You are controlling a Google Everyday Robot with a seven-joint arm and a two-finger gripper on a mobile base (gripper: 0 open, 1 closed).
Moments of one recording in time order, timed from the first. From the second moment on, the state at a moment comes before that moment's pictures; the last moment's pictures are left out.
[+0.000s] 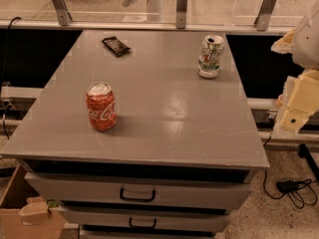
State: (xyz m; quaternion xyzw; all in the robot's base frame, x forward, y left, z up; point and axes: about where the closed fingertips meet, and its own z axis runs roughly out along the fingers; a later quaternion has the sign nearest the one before) arm 0.438 -0.217 0.976 -0.60 0.78 -0.03 0.16
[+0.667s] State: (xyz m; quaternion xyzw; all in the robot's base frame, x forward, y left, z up) arm 0.442 -0.207 0.976 -0.61 0.78 -0.02 0.17
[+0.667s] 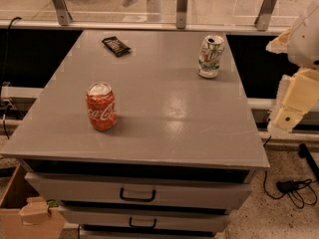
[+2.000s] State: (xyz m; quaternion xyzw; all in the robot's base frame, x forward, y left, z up) arm 0.493 -0.031 0.932 -0.65 0.71 0.13 0.25
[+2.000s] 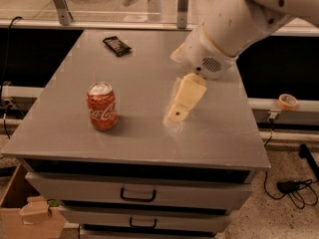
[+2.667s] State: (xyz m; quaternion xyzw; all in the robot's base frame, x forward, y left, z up) arm 0.542 0.040 0.887 -0.62 0.65 0.26 0.34
